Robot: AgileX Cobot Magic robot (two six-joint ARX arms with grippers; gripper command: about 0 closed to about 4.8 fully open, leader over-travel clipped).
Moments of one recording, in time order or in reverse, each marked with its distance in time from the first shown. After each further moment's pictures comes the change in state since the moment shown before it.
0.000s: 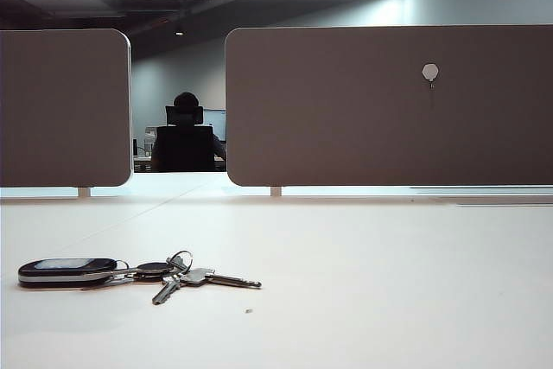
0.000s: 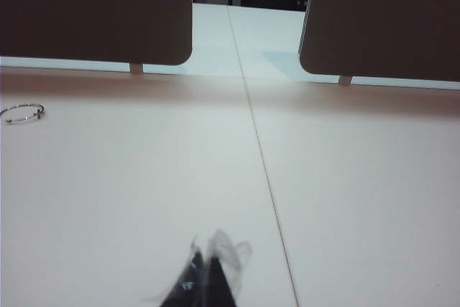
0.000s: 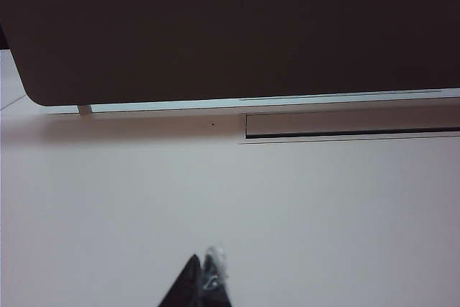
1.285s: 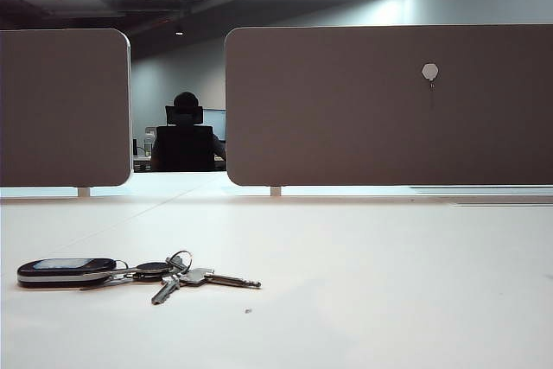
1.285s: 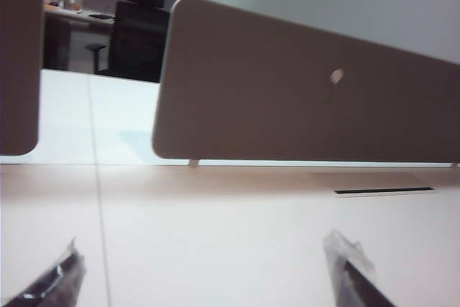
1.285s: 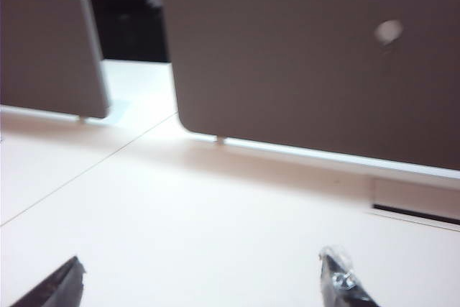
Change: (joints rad) left arm -0.016 0.069 0.272 -0.006 0.316 -0.201; right arm 0.011 0.178 0.305 -0.087 -0.350 -0.018
